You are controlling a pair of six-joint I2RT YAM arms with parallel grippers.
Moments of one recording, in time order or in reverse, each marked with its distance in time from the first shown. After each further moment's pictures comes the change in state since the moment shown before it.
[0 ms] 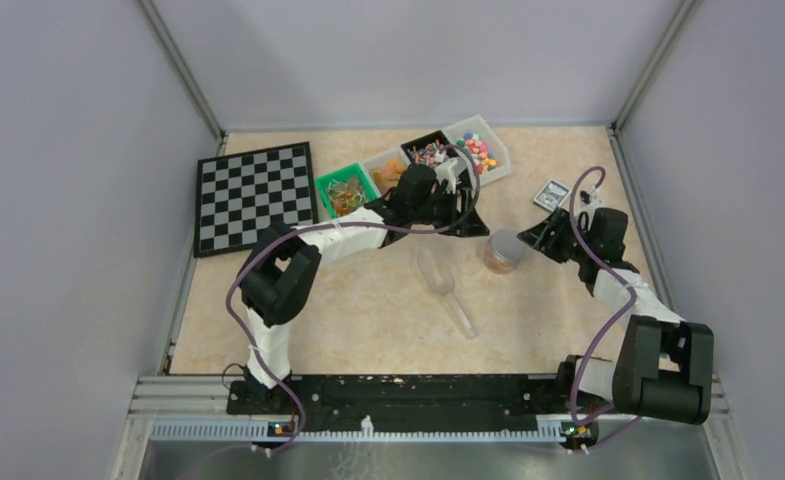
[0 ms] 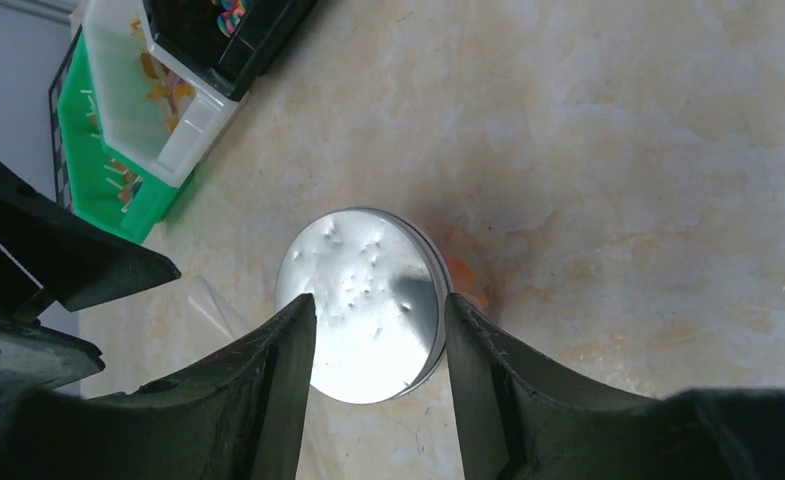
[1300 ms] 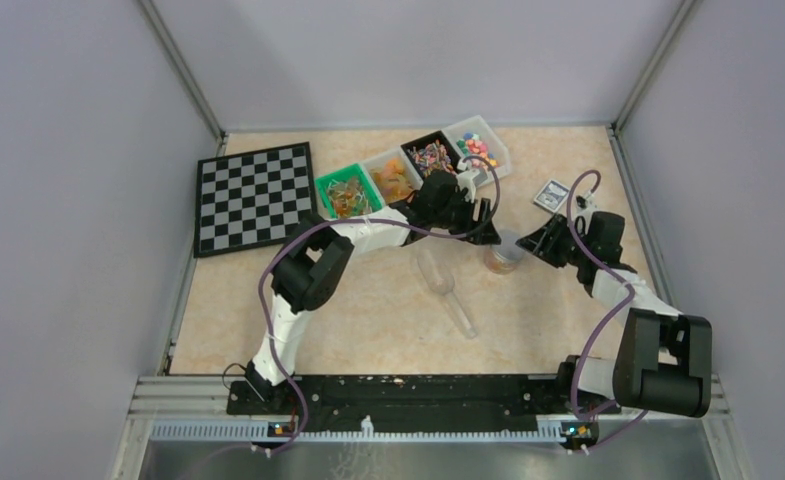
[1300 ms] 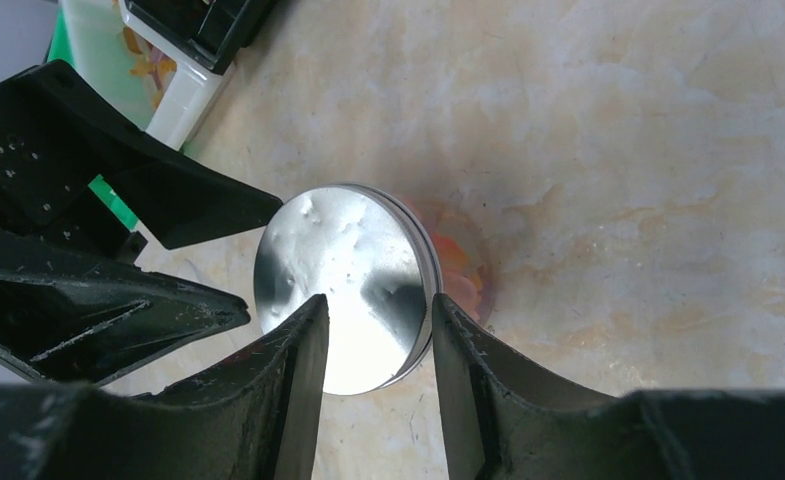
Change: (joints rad) left arm -0.037 0.224 0.175 -0.018 -0.009 0.127; right arm 0.000 0.032 -0.021 0.017 -0.029 -0.004
